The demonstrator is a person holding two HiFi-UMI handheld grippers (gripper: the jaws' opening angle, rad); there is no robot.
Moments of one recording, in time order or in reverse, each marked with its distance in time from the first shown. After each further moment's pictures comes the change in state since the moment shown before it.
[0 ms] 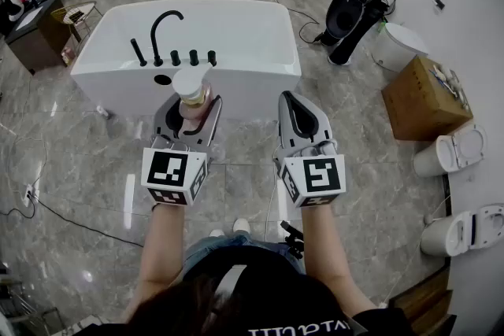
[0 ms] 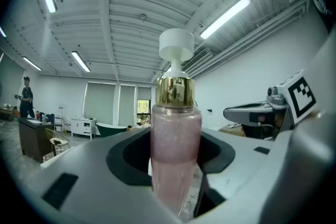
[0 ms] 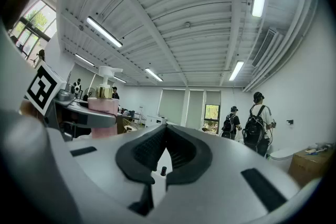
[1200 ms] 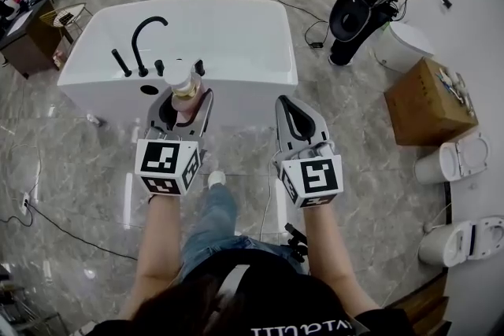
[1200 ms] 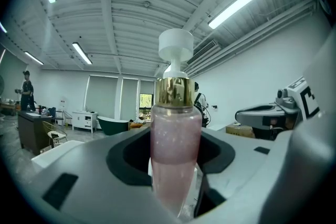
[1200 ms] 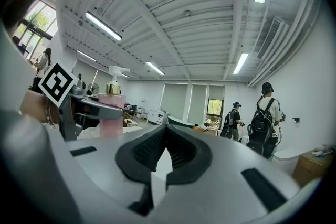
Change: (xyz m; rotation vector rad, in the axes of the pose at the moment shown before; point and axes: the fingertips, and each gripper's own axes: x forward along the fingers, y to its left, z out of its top) left arm 0.150 0.030 -0.045 -0.032 0.056 0.022; right arm 0.095 -0.092 -0.066 -0.010 0.056 0.036
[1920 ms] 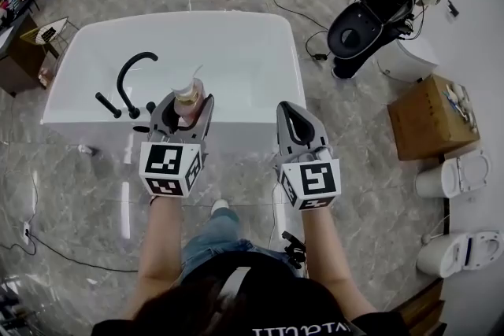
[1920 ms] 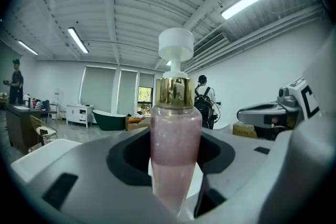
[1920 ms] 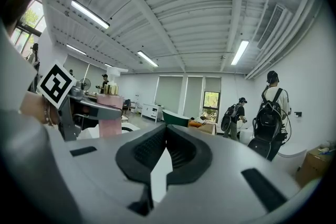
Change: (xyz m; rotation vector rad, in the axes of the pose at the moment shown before) left arm 0.226 0.141 -0.033 -0.035 0.061 -0.037; right arm 0.244 -0.081 -0.038 0.030 0.078 -0.047
